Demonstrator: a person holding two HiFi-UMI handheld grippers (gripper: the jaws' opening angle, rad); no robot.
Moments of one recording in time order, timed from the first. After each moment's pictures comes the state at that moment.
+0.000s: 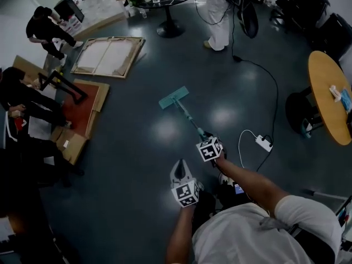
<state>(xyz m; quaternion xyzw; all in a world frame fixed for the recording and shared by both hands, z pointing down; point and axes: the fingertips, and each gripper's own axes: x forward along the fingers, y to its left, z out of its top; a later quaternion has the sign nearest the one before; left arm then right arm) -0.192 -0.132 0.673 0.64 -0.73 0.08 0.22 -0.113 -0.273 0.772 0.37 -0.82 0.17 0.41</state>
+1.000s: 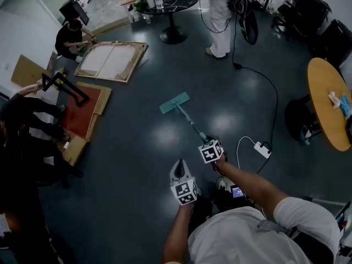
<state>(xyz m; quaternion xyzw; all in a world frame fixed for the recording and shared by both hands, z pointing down) -0.184 -0.150 0.680 0.64 -0.73 0.09 0.22 -0.090 -0.282 0.782 0.37 -0.81 0.18 0.42</state>
